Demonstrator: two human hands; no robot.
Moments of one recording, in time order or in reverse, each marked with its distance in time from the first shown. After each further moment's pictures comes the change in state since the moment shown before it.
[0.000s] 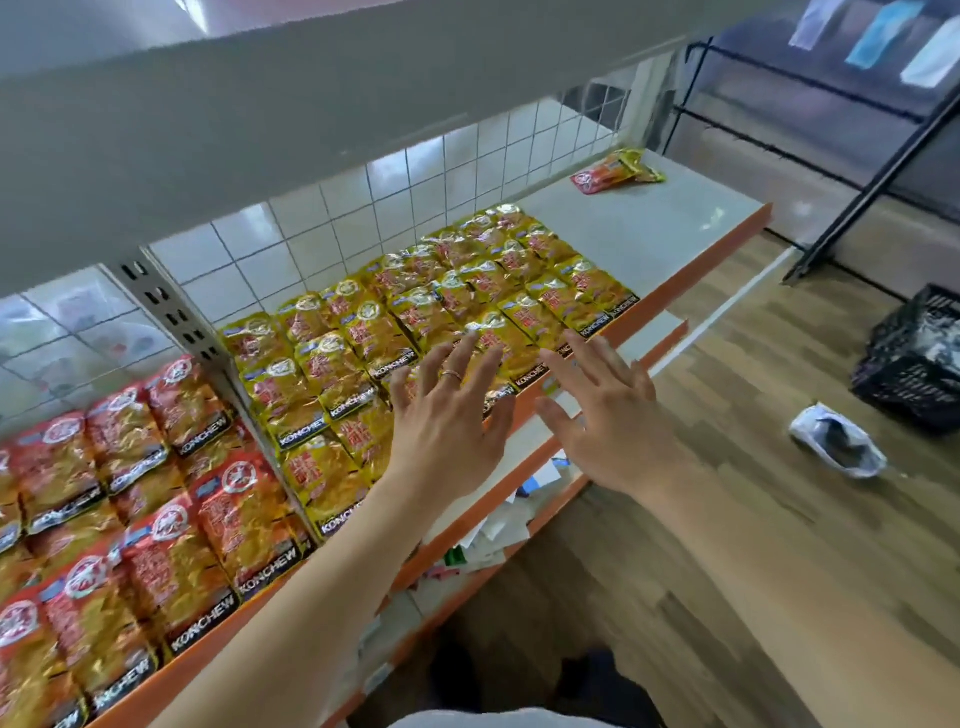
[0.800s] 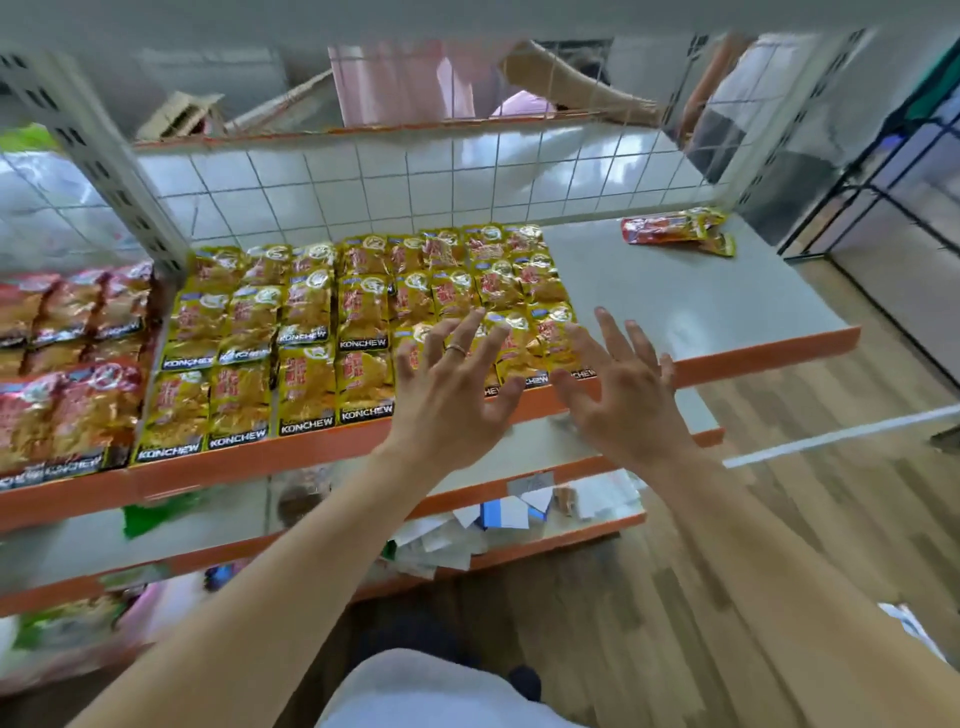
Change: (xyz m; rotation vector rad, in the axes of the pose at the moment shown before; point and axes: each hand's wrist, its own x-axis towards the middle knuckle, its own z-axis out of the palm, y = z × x) left_hand 0.116 0.142 0.068 0.110 0.169 -0.390; right_hand 0.128 0.183 -0.057 0.062 -0.065 -0.302
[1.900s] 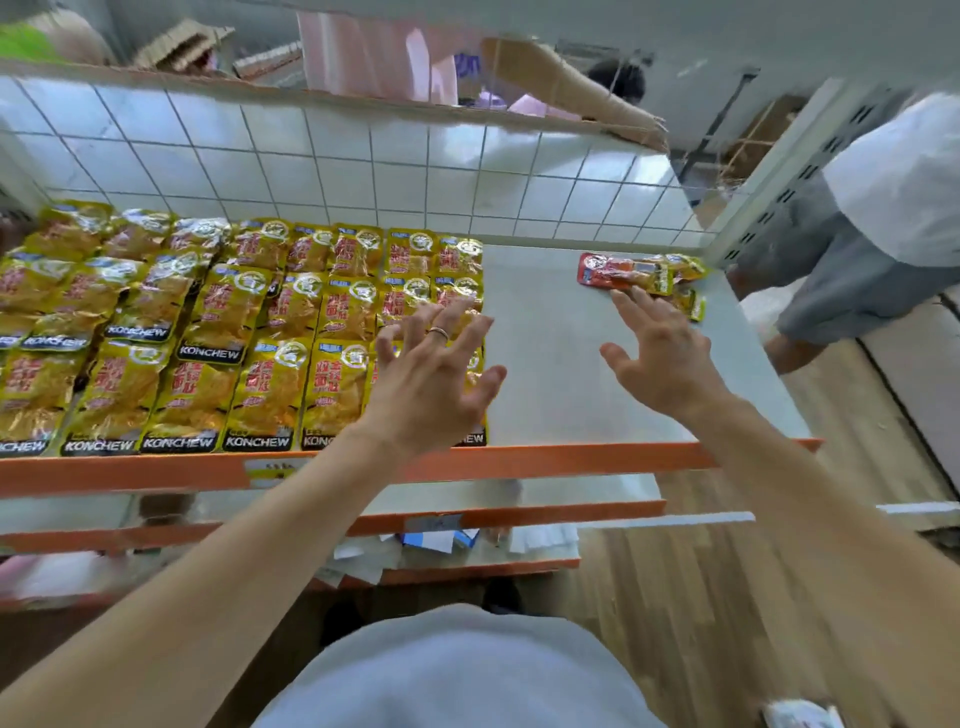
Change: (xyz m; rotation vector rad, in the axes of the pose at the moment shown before) left_hand 0.121 0.086 0.063 -0.082 -0.055 -0.146; right_hand 0.176 0.187 -0.051 -0.198 -0.112 -0.081
